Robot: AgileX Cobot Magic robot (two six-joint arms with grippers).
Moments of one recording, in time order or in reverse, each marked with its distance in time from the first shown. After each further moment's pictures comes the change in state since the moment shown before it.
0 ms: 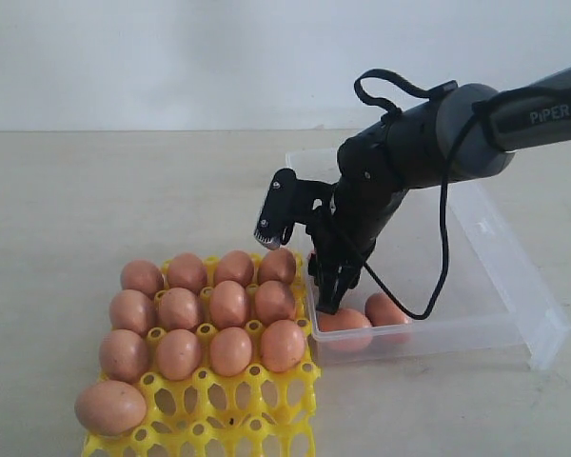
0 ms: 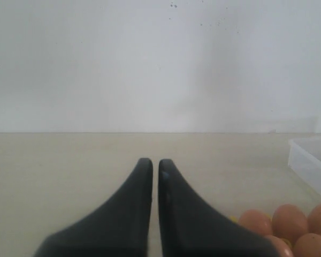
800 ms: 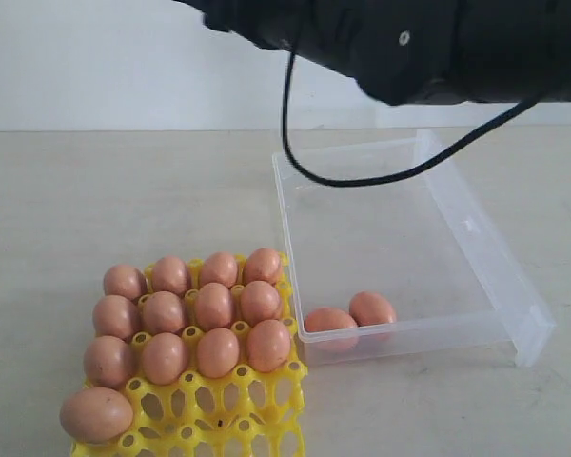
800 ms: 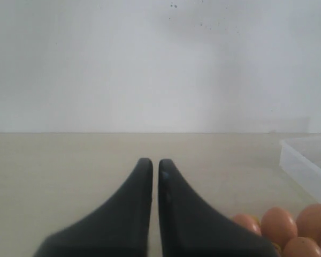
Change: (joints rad) left arm 0.000 0.000 0.000 0.000 0.000 0.000; right arm 0.140 -0.344 0.012 0.463 -0.820 0.642
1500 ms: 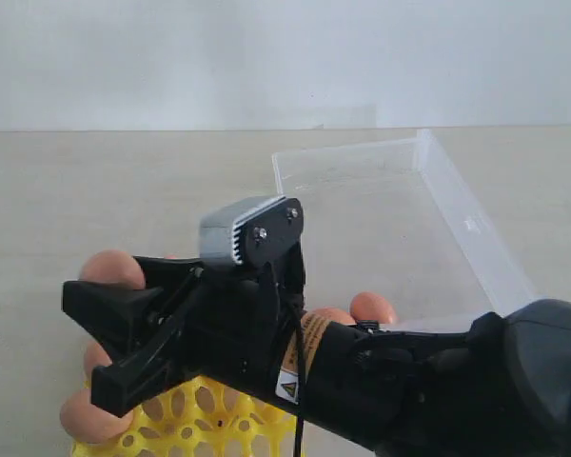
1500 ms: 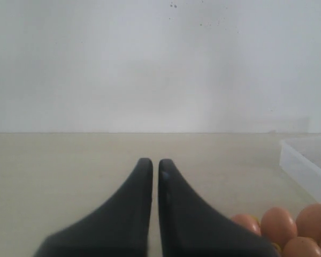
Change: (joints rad) left arm 0.000 0.000 0.000 0.000 0.000 0.000; right arm 0.299 0.118 0.633 -0.480 -0.817 0.511
